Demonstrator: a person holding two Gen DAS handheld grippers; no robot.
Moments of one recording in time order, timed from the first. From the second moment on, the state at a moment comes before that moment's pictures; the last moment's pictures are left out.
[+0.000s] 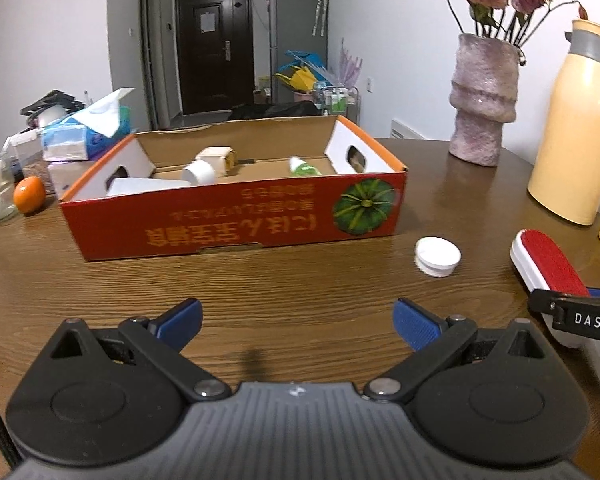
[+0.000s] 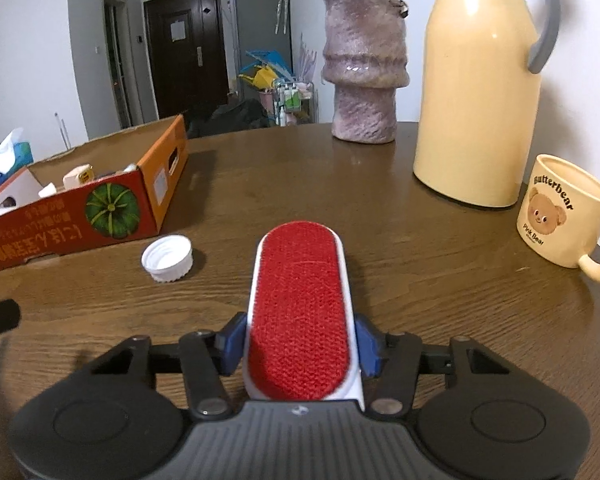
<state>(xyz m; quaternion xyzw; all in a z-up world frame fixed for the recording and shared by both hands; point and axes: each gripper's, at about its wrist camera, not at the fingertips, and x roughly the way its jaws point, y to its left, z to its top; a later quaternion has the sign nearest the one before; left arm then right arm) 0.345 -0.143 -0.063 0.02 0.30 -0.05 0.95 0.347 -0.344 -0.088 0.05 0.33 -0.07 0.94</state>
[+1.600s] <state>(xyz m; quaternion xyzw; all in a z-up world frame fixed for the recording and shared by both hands) 0.428 -0.262 -0.086 0.04 0.36 -0.11 0.93 0.363 -0.405 -0.073 0.05 0.27 -0.06 0.96</state>
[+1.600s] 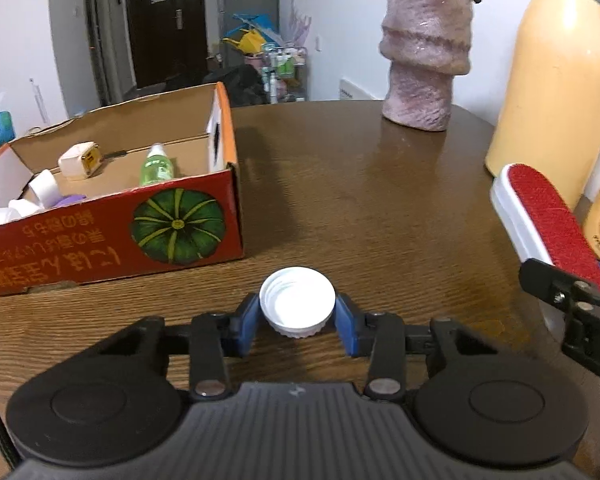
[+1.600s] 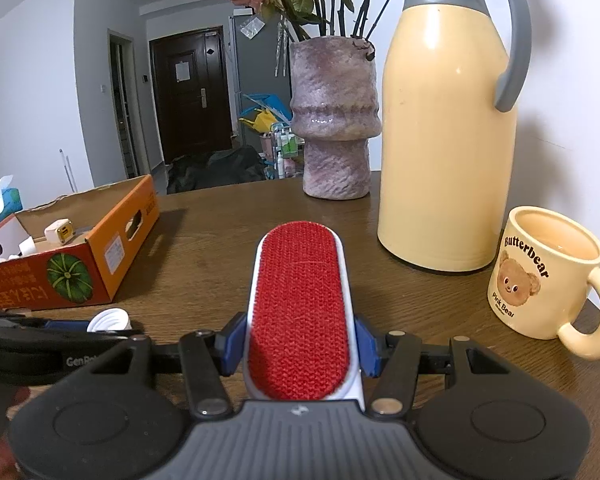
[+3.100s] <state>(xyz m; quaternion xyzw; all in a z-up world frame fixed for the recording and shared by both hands) 0.384 -0.154 -0.031 -0.01 0.28 -0.09 0.96 0.351 -0.316 -0.064 0.06 0.23 -0.03 0.97</state>
